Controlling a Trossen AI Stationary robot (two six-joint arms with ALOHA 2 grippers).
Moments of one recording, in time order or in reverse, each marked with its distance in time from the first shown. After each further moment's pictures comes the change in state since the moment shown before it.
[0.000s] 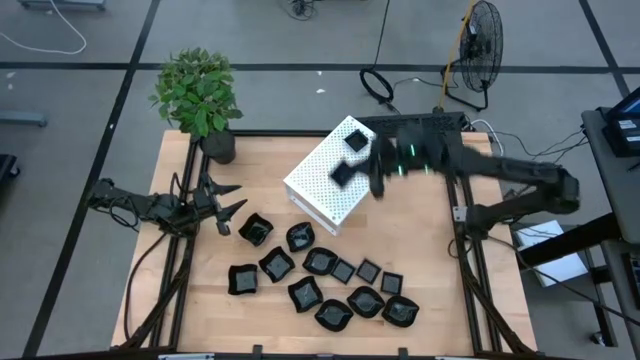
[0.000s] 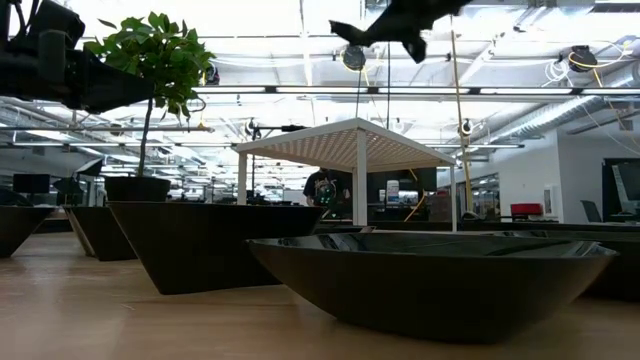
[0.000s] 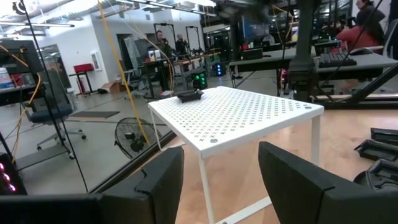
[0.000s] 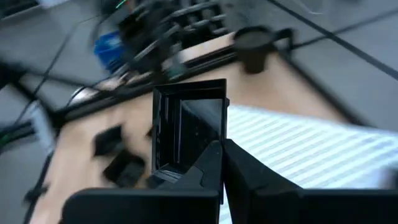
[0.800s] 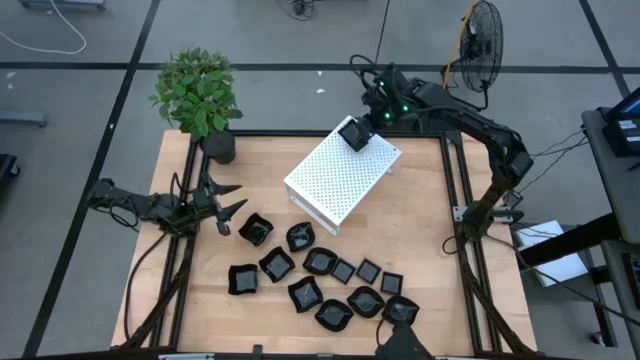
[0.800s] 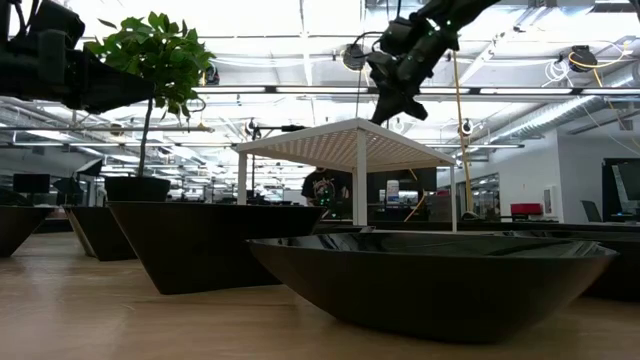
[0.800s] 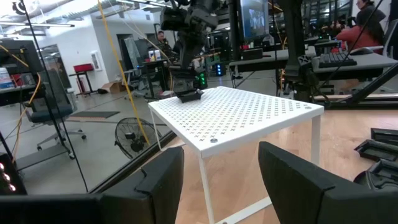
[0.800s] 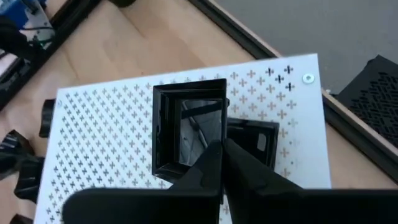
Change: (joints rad) left arm 0.000 0.000 0.000 0.000 0.000 0.000; right arm -0.410 0.421 0.381 -0.474 -0.153 -0.064
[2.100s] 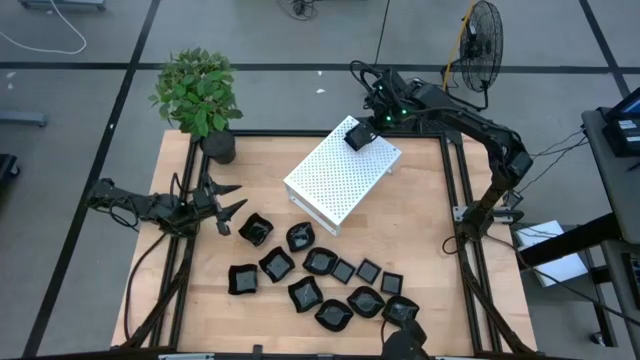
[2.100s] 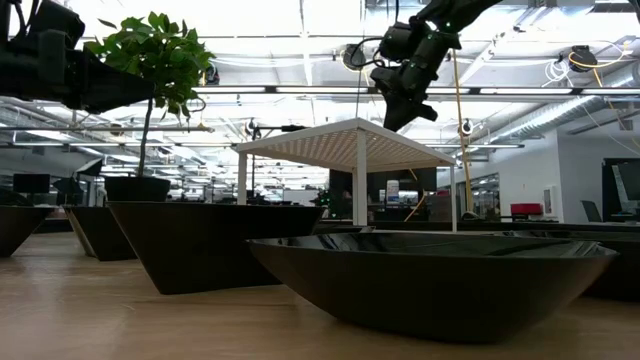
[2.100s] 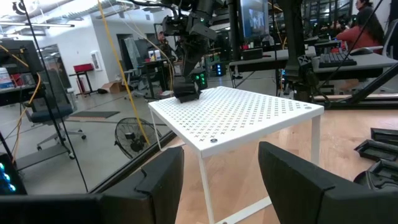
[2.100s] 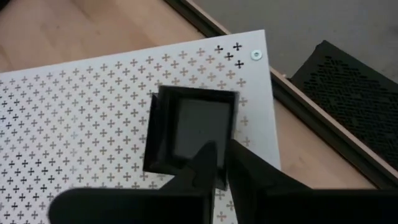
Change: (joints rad) left arm 0.000 0.000 0.000 0.000 0.000 0.000; right arm 0.002 0.001 -0.009 -0.055 0.166 -0.018
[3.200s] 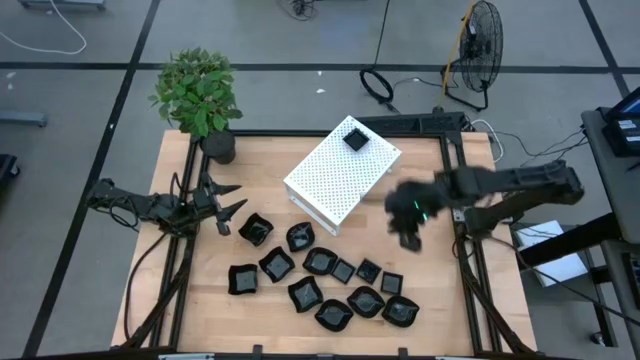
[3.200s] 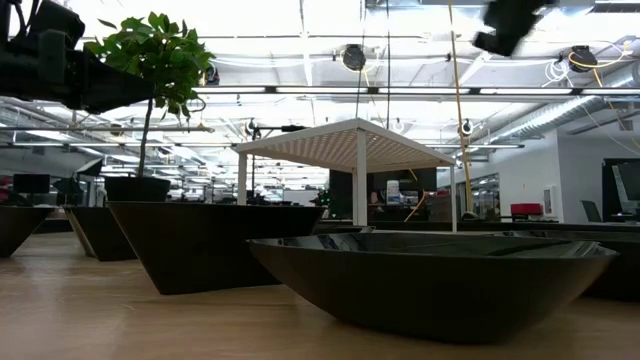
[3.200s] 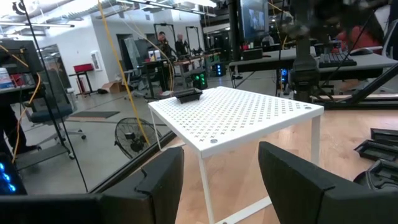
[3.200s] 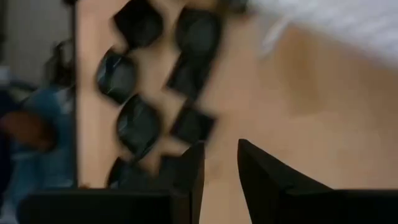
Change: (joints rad) left arm 0.000 0.000 0.000 0.000 0.000 0.000; right arm 0.901 -0.525 -0.450 -0.061 0.048 0.255
